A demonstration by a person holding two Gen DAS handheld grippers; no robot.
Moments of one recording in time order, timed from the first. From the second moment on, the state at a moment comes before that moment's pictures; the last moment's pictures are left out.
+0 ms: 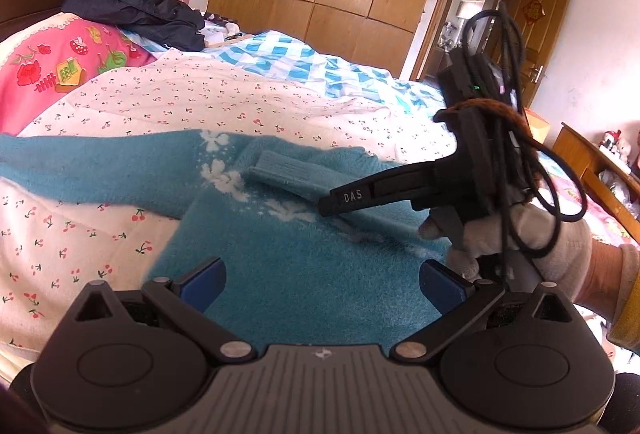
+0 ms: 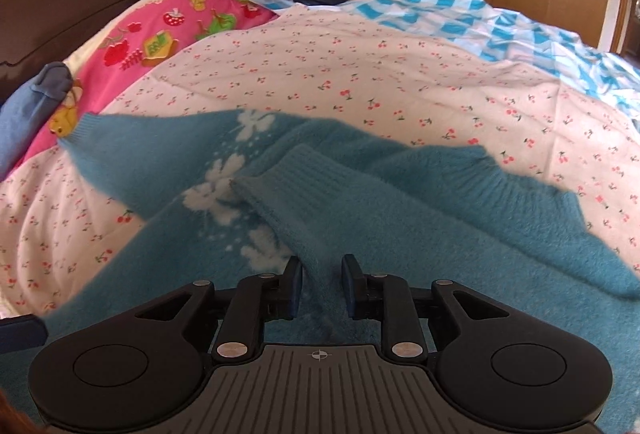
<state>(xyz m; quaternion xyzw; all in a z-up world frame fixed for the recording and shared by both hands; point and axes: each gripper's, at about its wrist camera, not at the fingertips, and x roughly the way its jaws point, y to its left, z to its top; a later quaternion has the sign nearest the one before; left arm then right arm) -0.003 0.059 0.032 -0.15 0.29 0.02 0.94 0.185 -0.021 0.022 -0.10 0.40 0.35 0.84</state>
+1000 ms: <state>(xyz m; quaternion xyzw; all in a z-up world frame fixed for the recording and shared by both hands) 0.010 0.101 0.052 -0.14 0.32 0.12 0.93 0.112 -0.144 0.027 0.01 0.37 0.27 0.89</state>
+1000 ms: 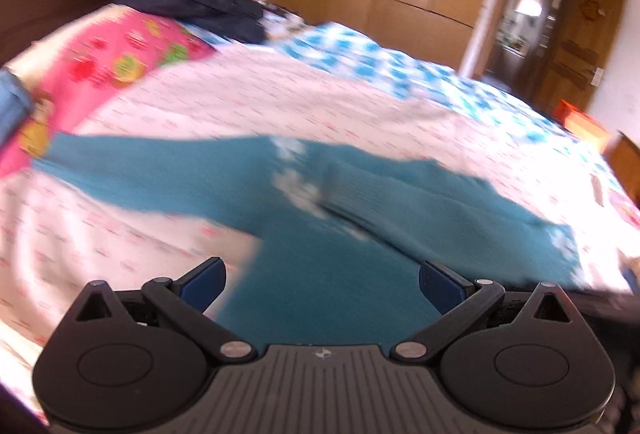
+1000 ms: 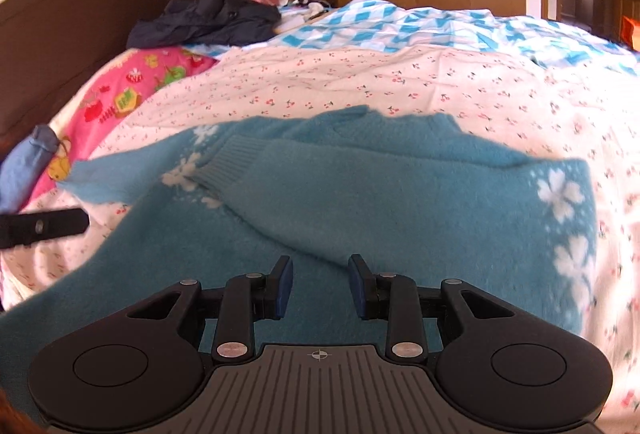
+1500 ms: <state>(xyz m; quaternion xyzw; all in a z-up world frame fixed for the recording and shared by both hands) 0.011 0.306 0.013 -0.30 0.28 0.30 0.86 0.106 -0.100 0.033 0.03 0.37 0.31 0.87</state>
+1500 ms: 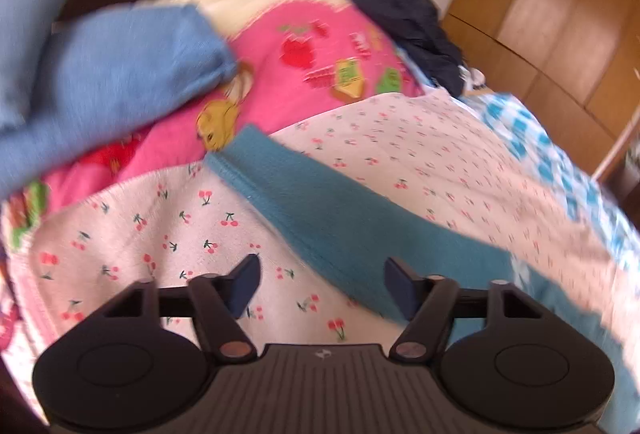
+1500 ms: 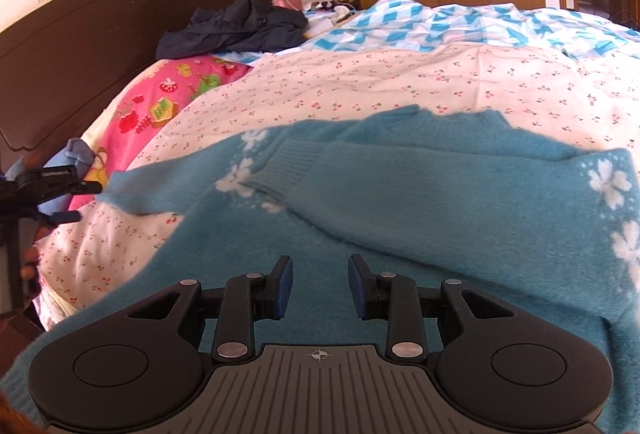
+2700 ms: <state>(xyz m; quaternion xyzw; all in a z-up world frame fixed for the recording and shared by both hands) 0.137 0.157 0.127 -0.29 0.19 -0.04 0.94 0.114 -0.165 0.023 0.15 0.36 0.24 0.89</state>
